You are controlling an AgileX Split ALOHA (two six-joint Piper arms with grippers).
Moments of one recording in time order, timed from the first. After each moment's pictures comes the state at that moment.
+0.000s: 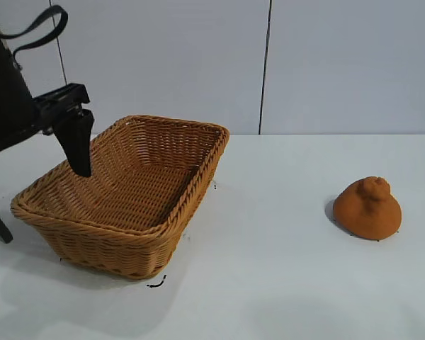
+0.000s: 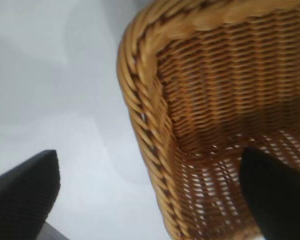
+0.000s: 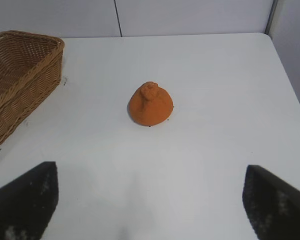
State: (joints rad) left arm -0.42 1.71 -1.08 -0.12 0.83 -1.39; right arm 0.04 0.00 -0.49 0.01 1.02 0.02
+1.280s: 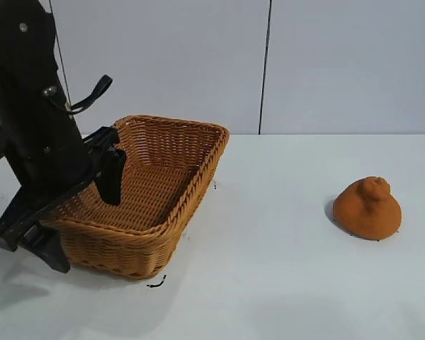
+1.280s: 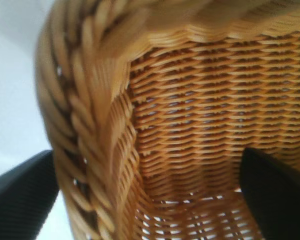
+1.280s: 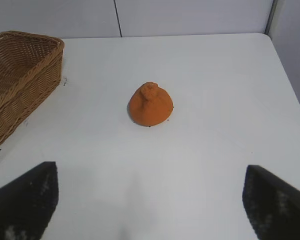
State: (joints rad) left arm -0.51 1.89 -1.08 0.01 0.62 -1.70; right arm 0.04 0.00 -0.49 0.00 1.02 0.02
